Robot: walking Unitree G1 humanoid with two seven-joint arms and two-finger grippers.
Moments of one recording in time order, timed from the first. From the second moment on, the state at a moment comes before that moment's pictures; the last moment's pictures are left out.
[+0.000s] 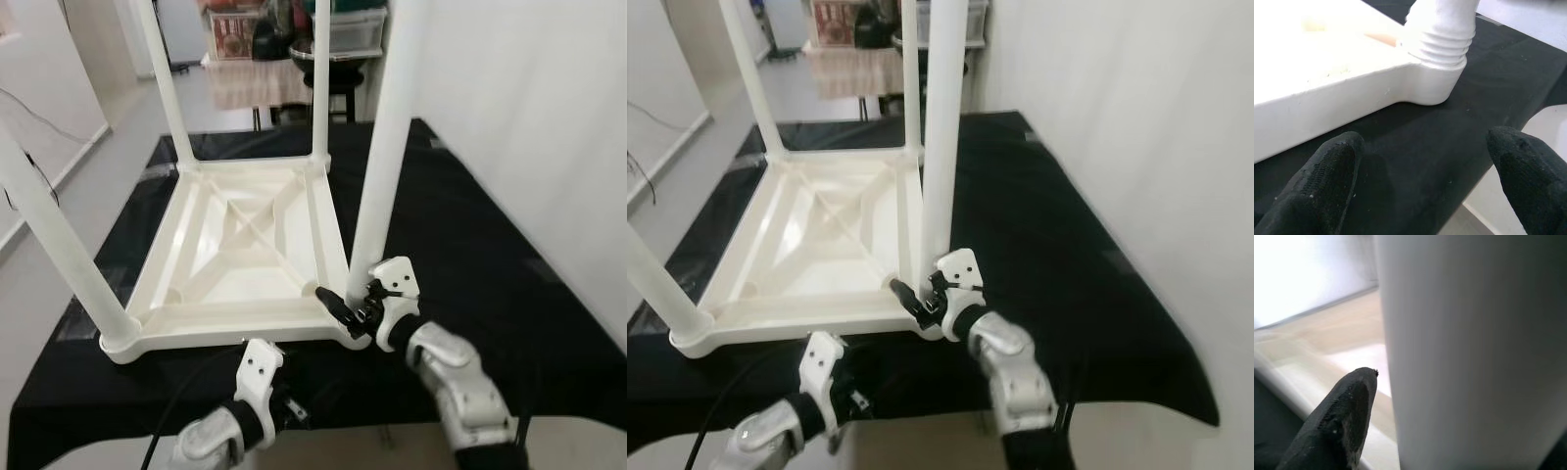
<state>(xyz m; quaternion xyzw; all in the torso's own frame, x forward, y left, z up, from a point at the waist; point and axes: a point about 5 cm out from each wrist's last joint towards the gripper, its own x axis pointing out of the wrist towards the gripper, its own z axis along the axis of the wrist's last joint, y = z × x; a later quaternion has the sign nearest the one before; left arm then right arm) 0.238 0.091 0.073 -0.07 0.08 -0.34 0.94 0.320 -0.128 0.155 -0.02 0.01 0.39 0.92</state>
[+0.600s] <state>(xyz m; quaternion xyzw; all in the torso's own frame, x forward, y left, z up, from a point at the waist) 0.254 0.083 0.065 -0.04 0.06 -0.34 0.94 0.359 -0.132 0.200 -0.05 -0.01 0.58 0.81</state>
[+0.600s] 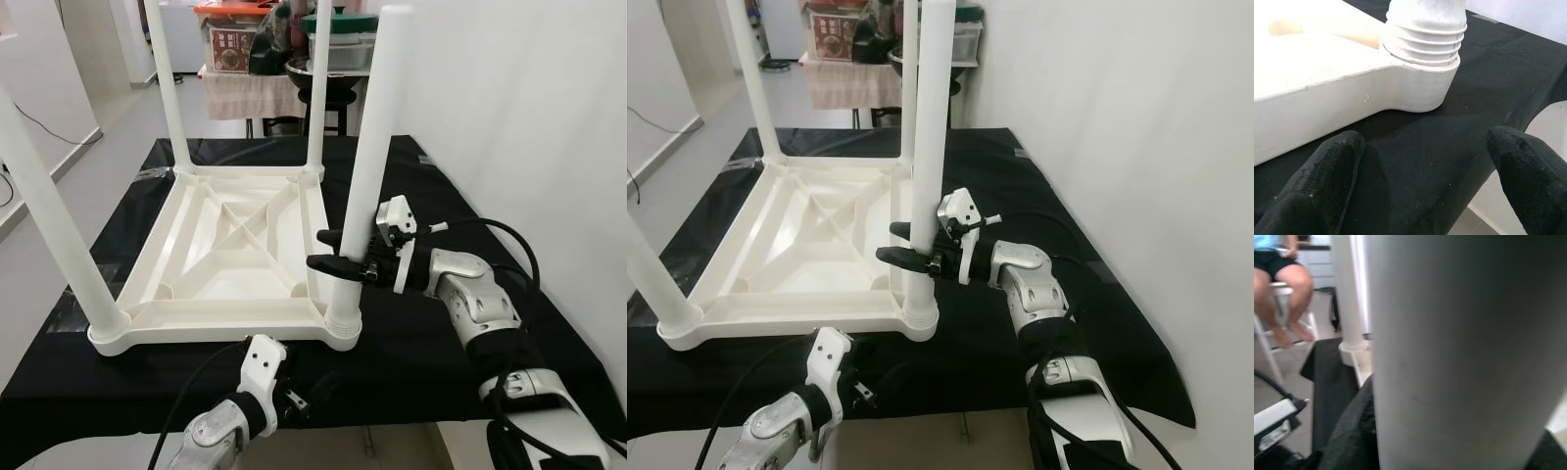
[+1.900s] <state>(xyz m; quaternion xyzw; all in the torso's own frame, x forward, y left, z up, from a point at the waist) 0.250 0.081 0.074 -0.04 0.03 -0.36 0.93 0.310 -0.109 0.141 -0.05 0.05 0.42 0.91</state>
